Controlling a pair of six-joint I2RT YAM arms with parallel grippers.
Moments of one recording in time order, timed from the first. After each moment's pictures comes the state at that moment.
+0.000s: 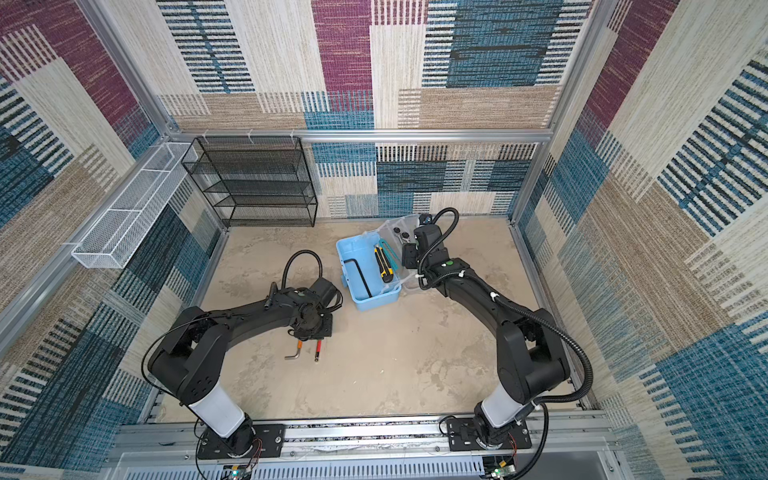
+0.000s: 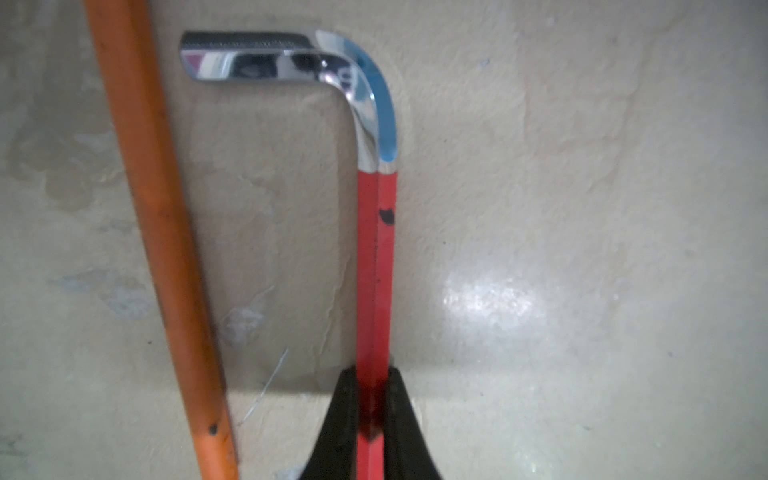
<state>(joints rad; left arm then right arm) -0.59 1.70 1.00 -0.69 -0.10 -0.58 0.38 1.59 1.17 -0.19 0.17 0.28</state>
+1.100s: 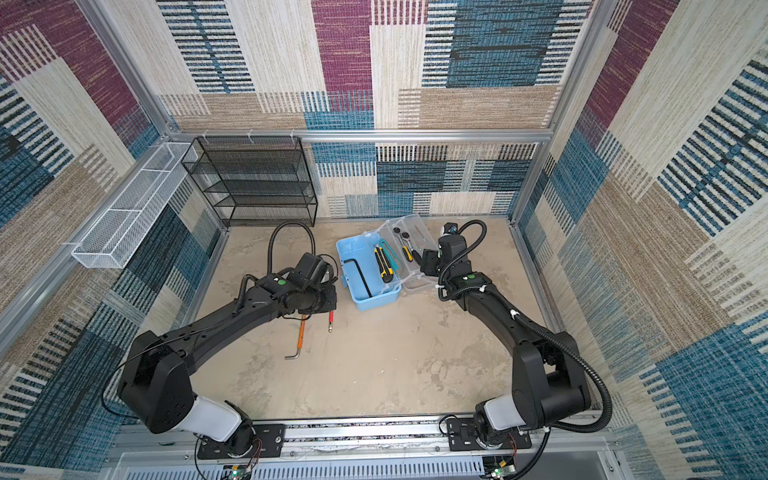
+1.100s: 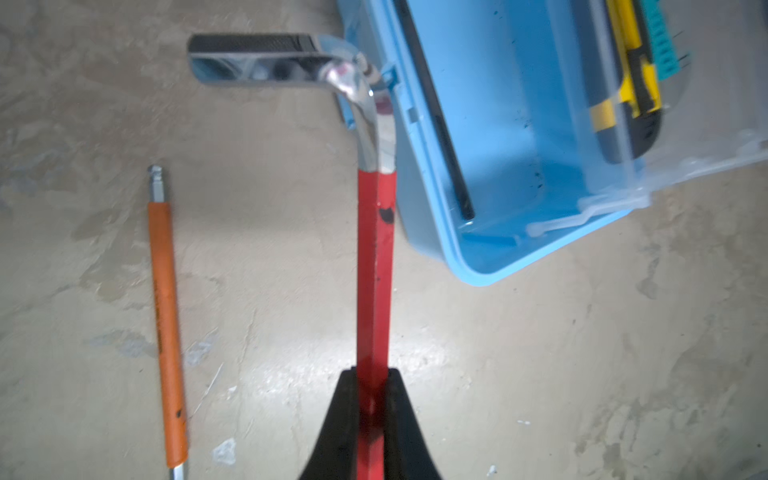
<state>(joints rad) -0.59 1.54 1.18 -0.66 -0.02 -0.61 0.27 1.44 0.98 -0.13 0.13 0.31</state>
